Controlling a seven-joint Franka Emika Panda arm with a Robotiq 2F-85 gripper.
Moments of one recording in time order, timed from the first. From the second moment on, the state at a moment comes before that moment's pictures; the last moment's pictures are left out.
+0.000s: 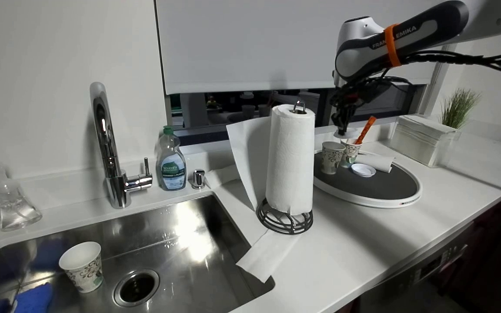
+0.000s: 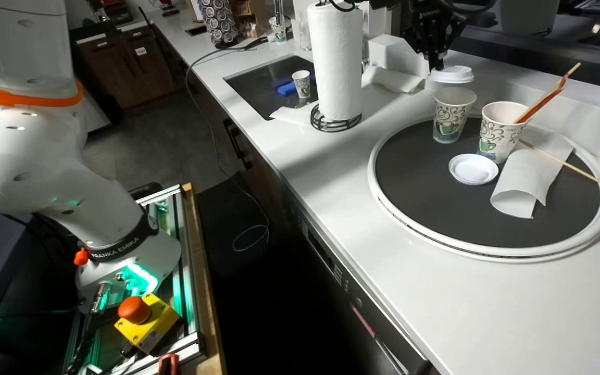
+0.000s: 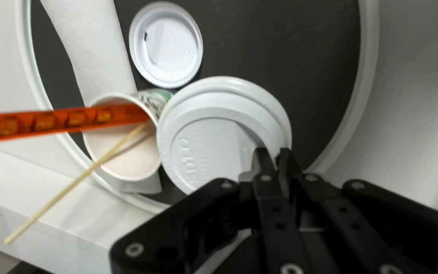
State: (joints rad) arm 0.02 0.48 -0.02 -1.45 -0.26 2.04 -0.23
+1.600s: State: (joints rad) arm 0.12 0.41 -0.17 -1.86 -0.41 2.14 0.95
